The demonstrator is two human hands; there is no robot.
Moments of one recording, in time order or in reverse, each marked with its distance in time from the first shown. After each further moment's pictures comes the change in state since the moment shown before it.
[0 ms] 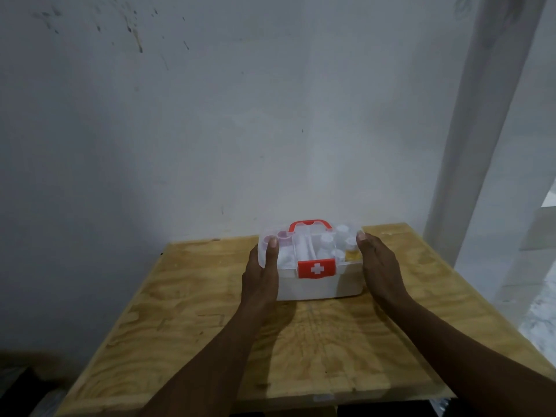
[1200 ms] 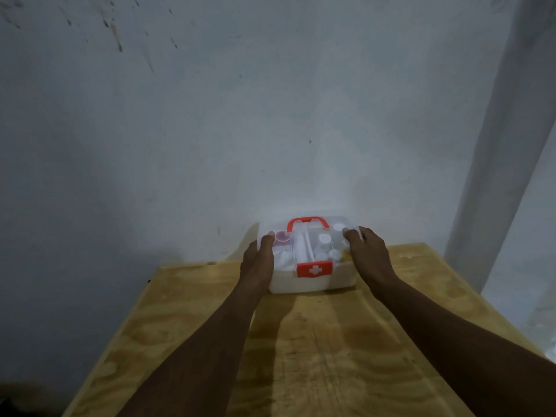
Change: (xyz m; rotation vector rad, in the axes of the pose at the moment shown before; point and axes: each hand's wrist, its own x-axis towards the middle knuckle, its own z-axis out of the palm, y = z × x) left_hand 0.124 0.019 0.011 -0.015 -0.009 -0.225; right_hand 0.104 0.002 0.053 -0.070 0.011 0.182
